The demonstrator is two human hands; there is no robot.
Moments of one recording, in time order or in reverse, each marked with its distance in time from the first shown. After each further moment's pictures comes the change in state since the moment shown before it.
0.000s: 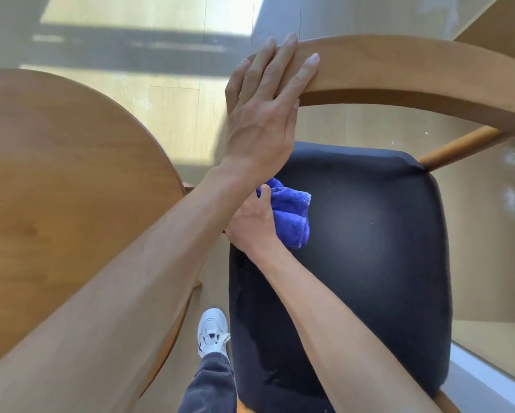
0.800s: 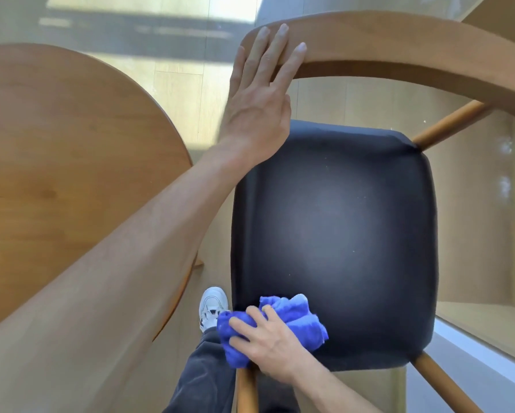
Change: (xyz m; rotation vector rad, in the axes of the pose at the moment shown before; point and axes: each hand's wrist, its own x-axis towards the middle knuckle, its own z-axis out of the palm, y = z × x) left_hand -0.018 0.009 -0.031 0.040 -0.274 -0.046; right_hand -0.252 -0.034 0.003 0.310 -0.116 -0.525
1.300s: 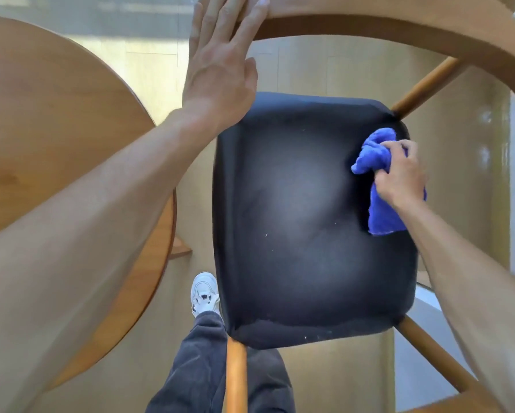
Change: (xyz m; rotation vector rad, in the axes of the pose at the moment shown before) left_hand -0.002 0.004 -0.004 0.009 -0.009 -0.049; right_hand -0.045 0.270 -0.111 0.124 0.282 1.303
